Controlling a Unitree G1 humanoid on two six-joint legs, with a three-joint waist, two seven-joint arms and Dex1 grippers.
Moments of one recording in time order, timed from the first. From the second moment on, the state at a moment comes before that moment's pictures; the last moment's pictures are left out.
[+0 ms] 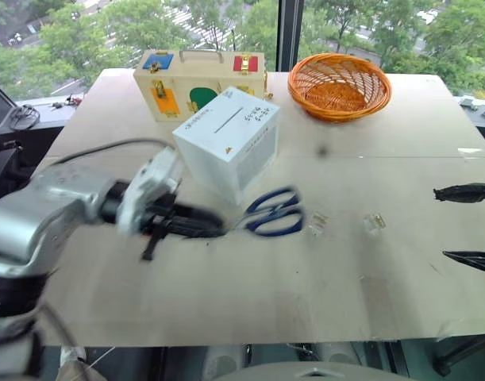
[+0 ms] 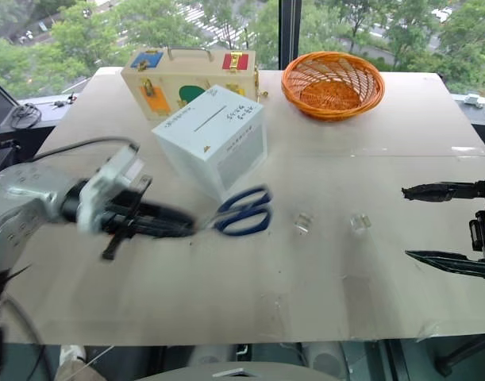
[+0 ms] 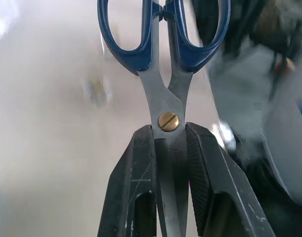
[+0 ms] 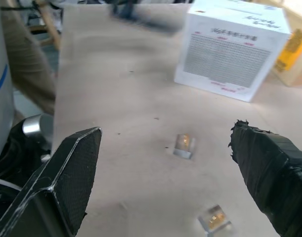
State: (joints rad) left arm -0.17 1.17 0.15 -0.37 -0.71 0.78 -1.48; right arm 0.09 -1.08 -0.63 -0.25 0.86 0.33 1.52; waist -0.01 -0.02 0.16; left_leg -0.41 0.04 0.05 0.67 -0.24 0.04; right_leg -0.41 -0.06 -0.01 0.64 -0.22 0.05
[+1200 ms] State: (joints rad) left arm -0.12 0.94 0.35 -0.53 -0.86 0.94 -1.14; right arm 0.32 -0.90 -0.57 -0.78 0.79 0.59 0.91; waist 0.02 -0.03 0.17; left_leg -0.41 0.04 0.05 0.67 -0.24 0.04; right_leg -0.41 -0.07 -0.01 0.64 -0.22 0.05
